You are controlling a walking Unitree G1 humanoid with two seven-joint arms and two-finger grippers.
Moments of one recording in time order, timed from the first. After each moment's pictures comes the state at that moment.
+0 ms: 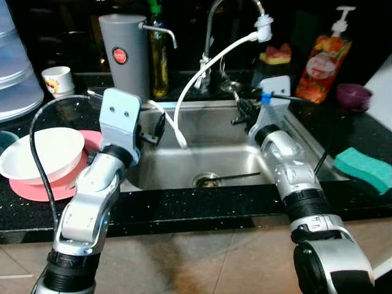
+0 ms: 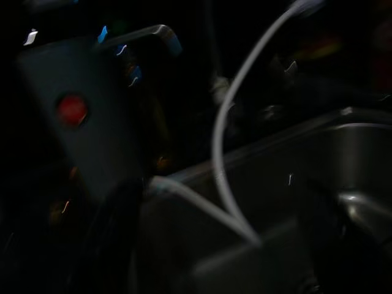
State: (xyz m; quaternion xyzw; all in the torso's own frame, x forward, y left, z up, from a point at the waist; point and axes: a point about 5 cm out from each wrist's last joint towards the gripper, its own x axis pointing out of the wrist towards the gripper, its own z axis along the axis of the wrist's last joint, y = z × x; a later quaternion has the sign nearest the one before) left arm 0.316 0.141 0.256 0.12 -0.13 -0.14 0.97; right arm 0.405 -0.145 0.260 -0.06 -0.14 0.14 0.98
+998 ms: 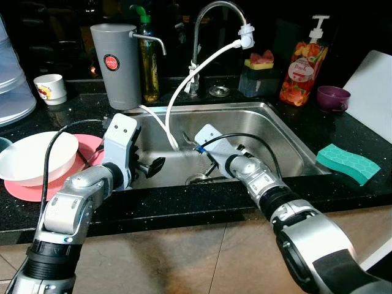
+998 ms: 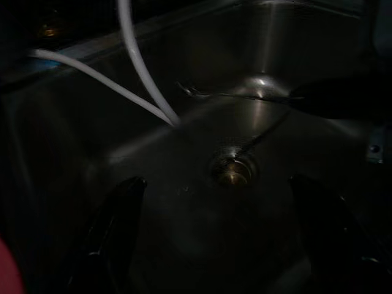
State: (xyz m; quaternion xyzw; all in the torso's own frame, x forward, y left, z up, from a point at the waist) left arm 0.324 0.157 0.213 0.07 0.10 -0.25 0.96; right arm 0.407 -0.092 0.184 -0.33 0.04 0.26 0.91
